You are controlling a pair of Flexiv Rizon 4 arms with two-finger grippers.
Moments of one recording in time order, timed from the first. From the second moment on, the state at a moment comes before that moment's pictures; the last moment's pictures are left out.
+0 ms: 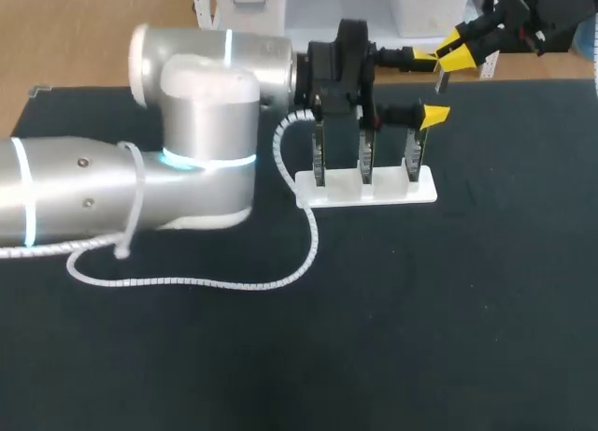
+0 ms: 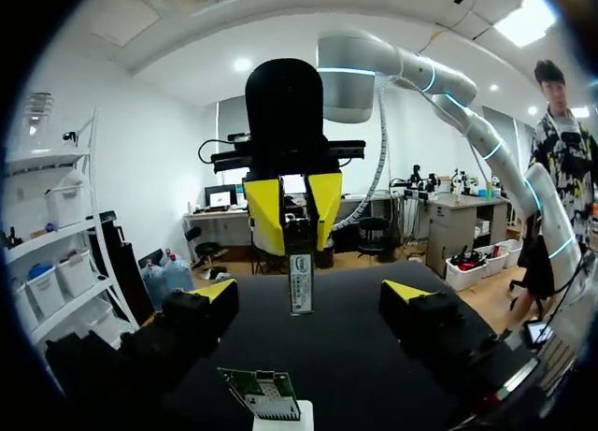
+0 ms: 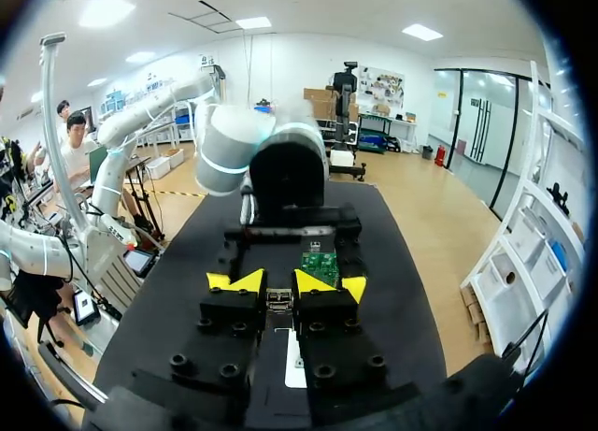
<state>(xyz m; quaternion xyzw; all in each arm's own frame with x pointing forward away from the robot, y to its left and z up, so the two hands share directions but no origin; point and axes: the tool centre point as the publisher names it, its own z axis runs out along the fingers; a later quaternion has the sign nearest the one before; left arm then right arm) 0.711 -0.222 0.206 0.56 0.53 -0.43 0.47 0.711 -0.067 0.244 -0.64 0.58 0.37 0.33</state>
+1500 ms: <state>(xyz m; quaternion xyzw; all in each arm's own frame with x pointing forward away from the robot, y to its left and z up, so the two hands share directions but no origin) 0.716 -0.139 0.212 0.61 0.65 -0.28 0.35 0.711 -0.067 0.244 -0.64 0.58 0.37 0.33</state>
